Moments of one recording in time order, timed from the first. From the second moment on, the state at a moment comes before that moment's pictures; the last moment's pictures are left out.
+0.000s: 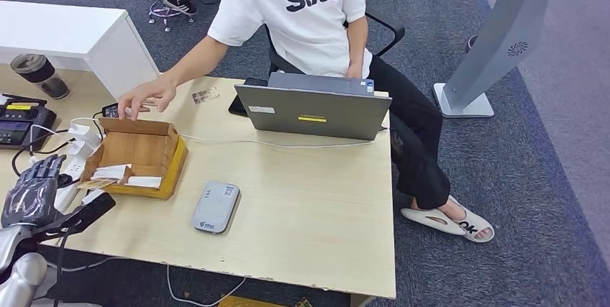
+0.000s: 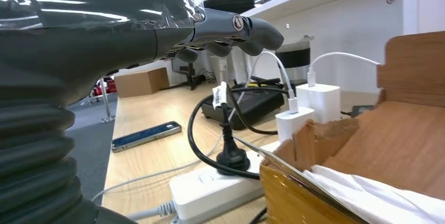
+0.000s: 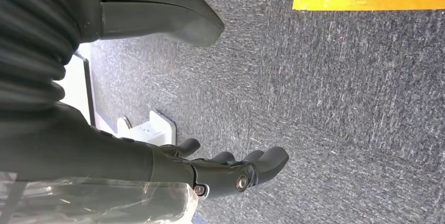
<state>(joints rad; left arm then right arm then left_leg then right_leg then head) -0.05 0.46 0.22 -1.22 -1.11 0.23 -0.07 -0.03 0.15 -0.93 -0.26 1.33 -0.16 0.08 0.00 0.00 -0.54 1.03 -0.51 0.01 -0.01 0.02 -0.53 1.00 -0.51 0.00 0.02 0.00</state>
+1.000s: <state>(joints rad) -0.11 0.49 0.12 -1.22 -1.08 0.19 -0.05 -0.03 0.15 -0.93 -0.26 1.35 -0.16 0.07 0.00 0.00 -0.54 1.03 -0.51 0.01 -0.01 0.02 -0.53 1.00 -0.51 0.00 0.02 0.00</state>
